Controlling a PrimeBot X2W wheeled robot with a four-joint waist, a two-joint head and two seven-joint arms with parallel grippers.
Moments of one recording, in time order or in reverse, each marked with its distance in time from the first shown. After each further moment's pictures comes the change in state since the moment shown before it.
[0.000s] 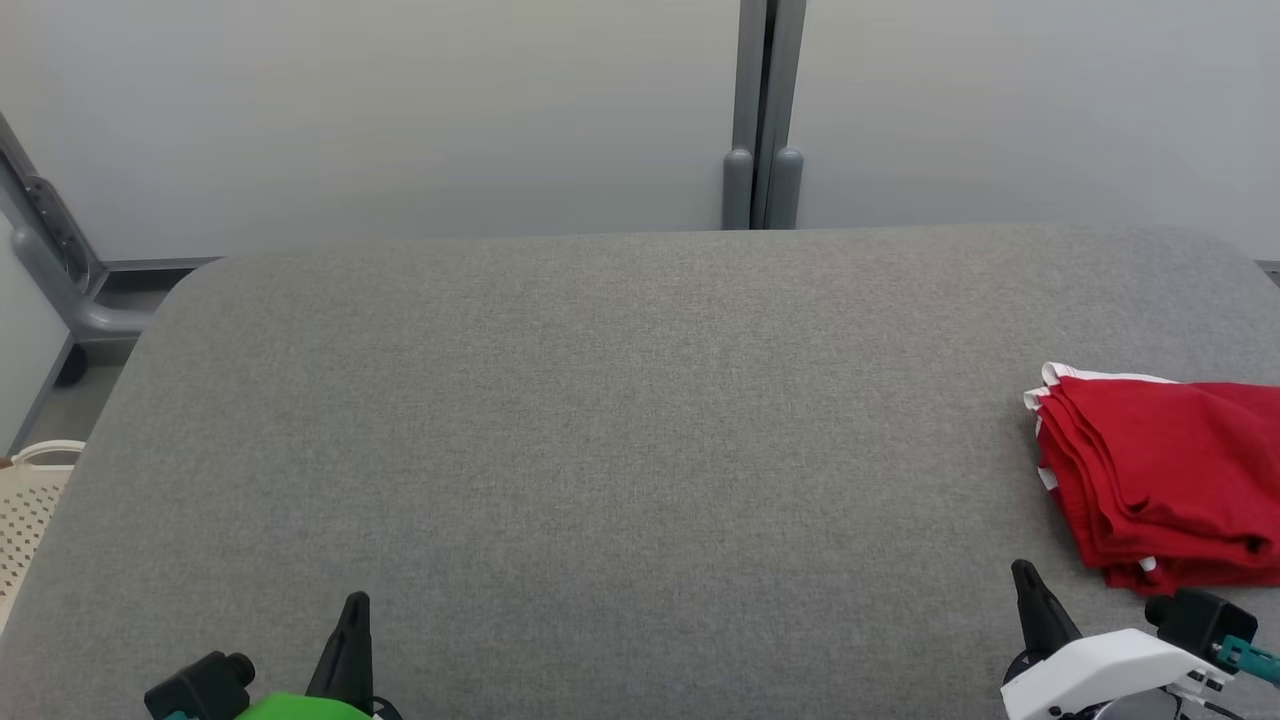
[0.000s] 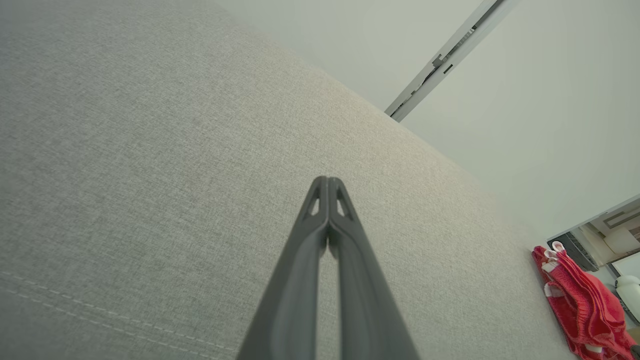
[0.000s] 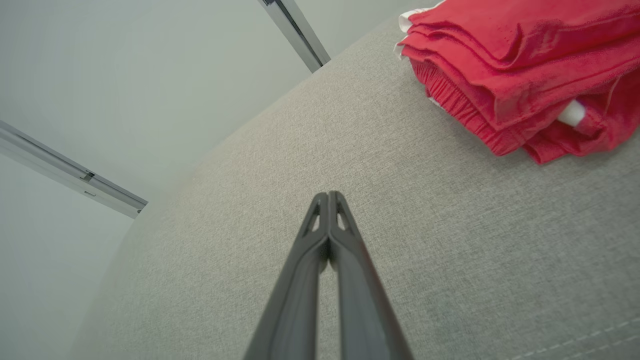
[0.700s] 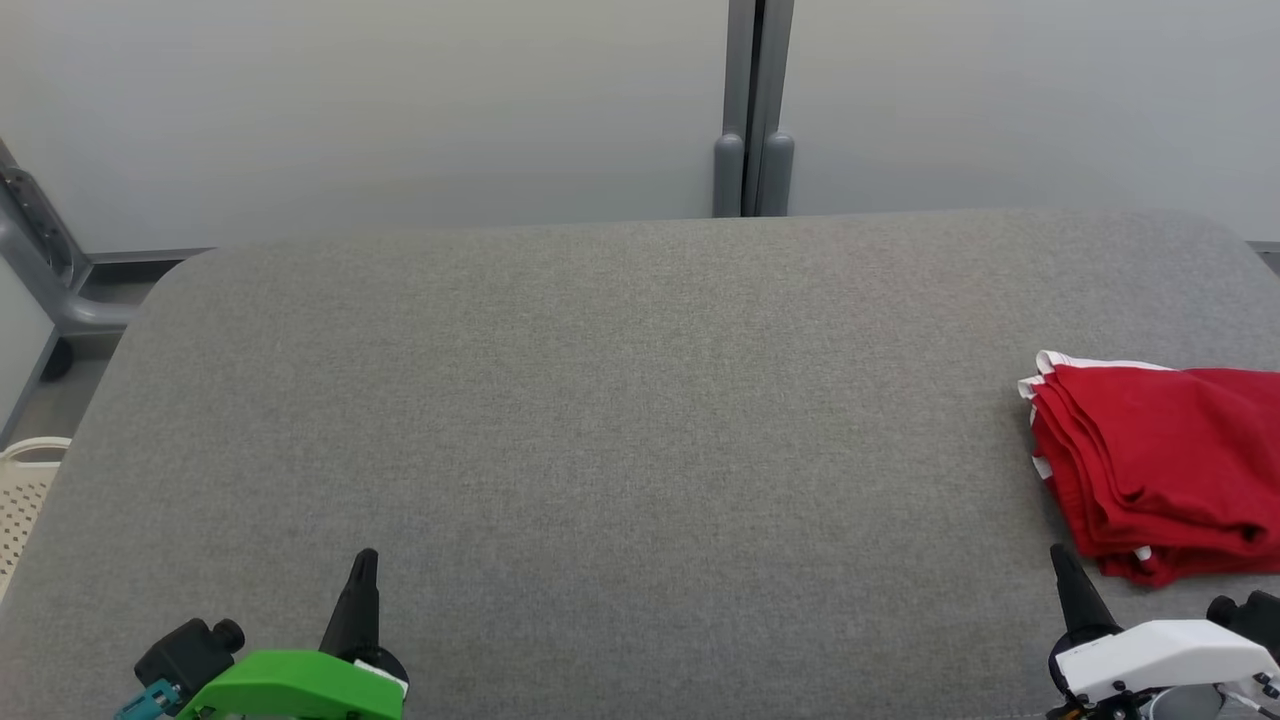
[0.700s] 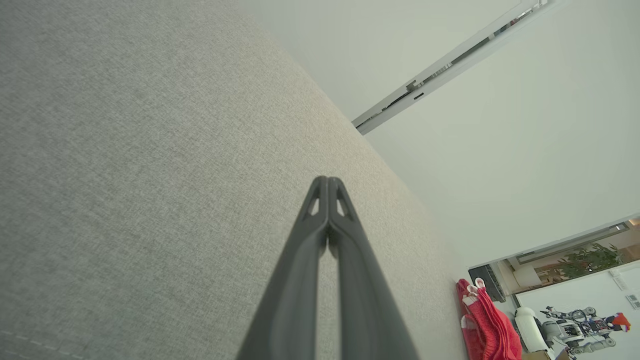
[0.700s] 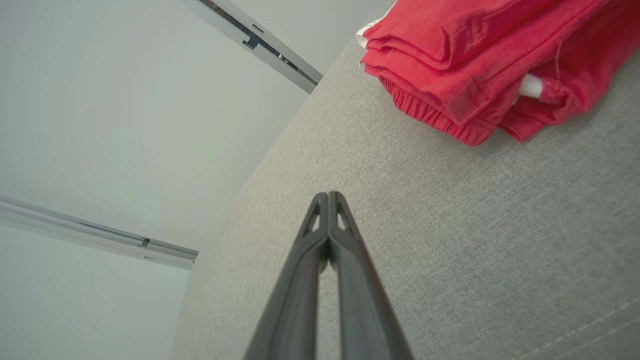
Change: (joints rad) left arm -0.070 -0.051 0.046 0.017 -0.219 -0.048 0.056; right arm 0.000 0.000 -0.081 -0.048 0.287 0.000 0.063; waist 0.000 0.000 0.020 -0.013
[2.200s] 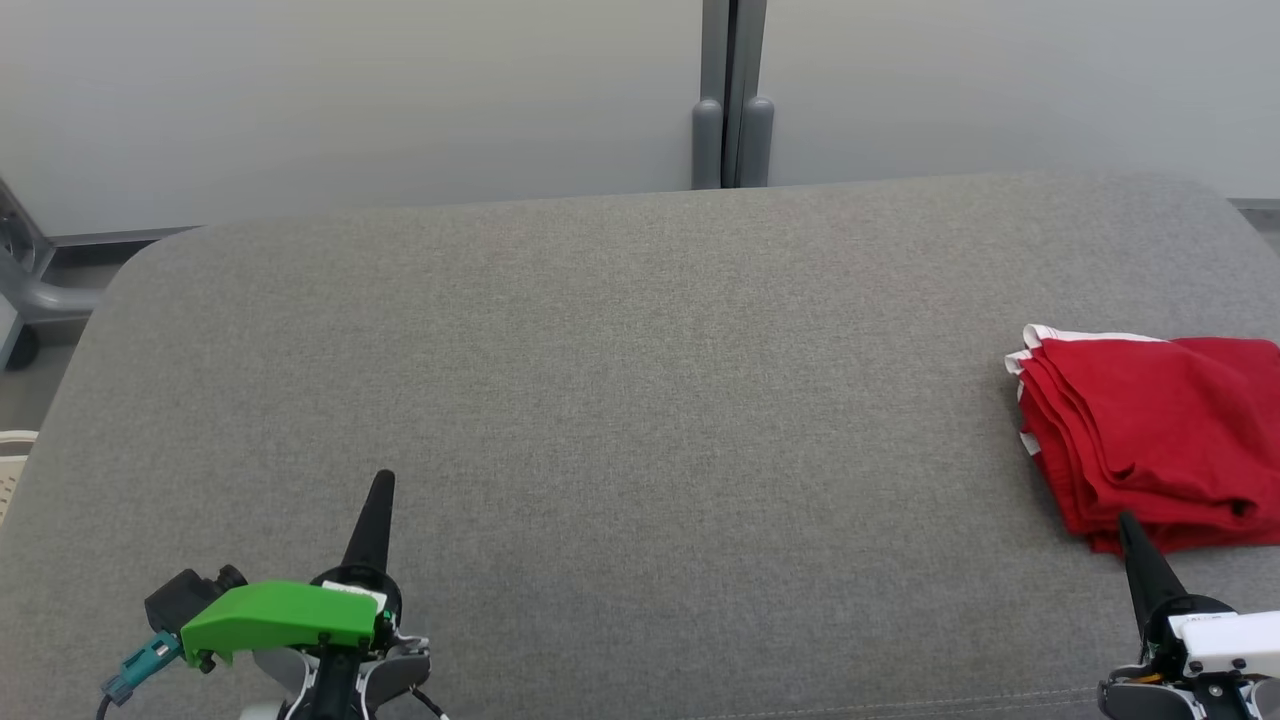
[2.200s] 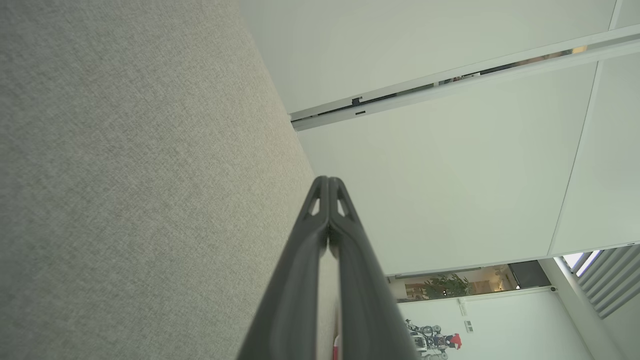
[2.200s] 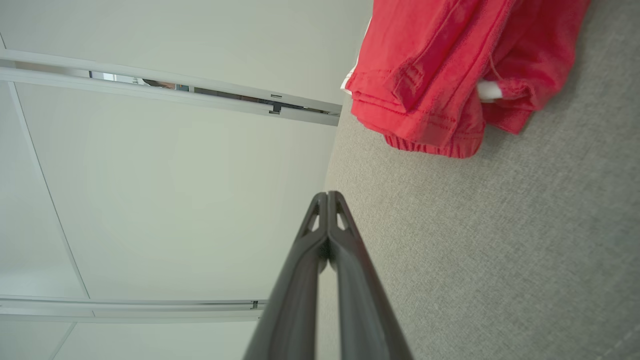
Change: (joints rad) left arm -0.112 -0.078 0.070 0.027 -0.341 -0.074 0.085; right arm -0.006 -0.002 -0.128 -0.074 0.448 -0.001 0.102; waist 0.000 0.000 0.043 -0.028
